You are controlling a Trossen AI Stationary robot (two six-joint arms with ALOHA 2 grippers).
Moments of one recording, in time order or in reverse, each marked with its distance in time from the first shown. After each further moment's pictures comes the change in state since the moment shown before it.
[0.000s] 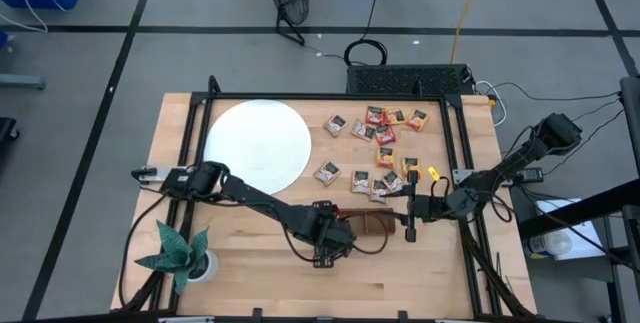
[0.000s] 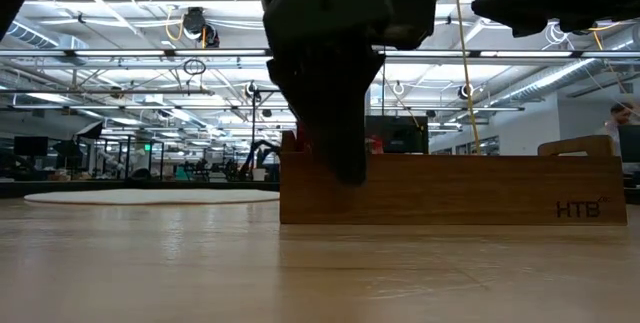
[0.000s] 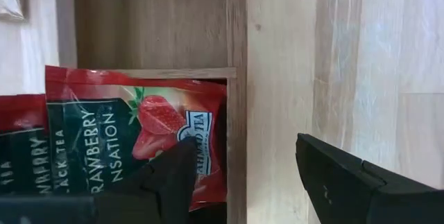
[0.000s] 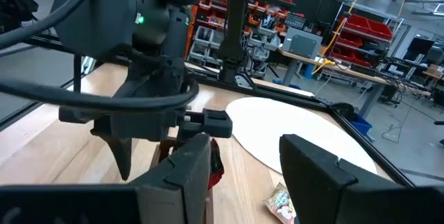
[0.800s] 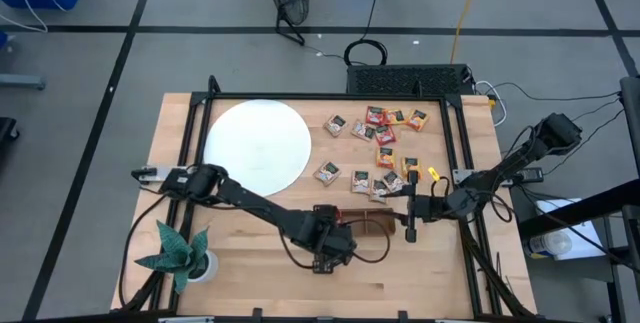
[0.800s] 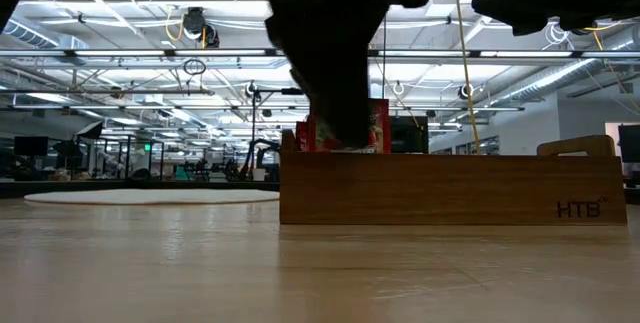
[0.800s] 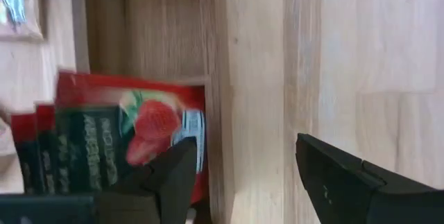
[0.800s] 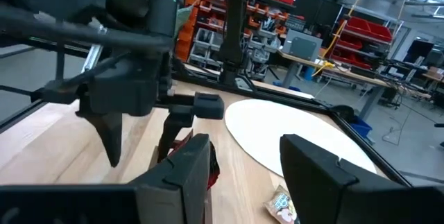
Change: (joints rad) left arm -0.040 -0.001 0.084 -0.032 -0.062 0.016; right arm 0.000 0.000 0.000 0.010 0.000 -0.008
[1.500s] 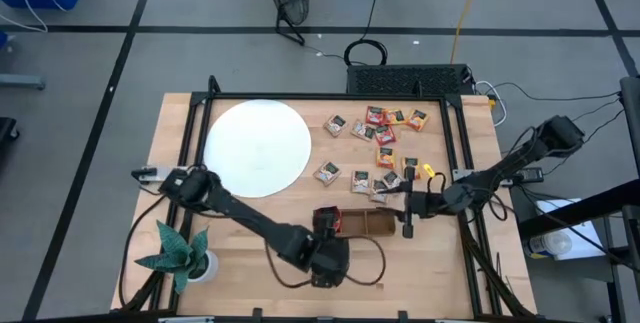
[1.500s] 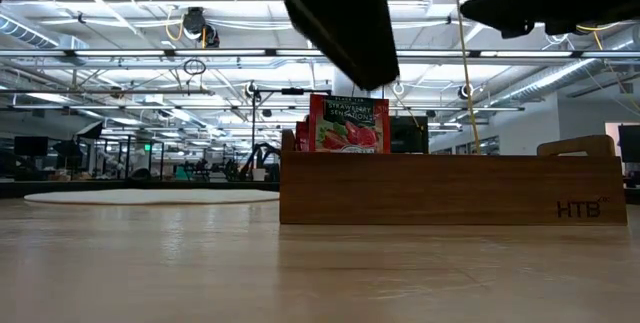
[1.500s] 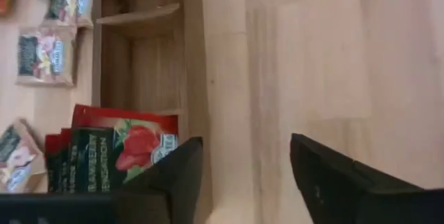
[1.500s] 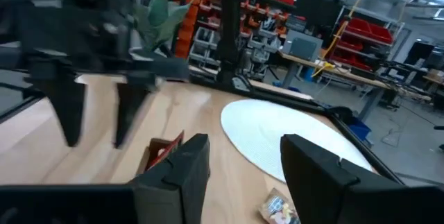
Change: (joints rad) left arm -0.089 -0.036 0.006 0.076 -0.149 -0.008; right arm -0.074 0.000 0.001 -0.001 -0.081 -0.018
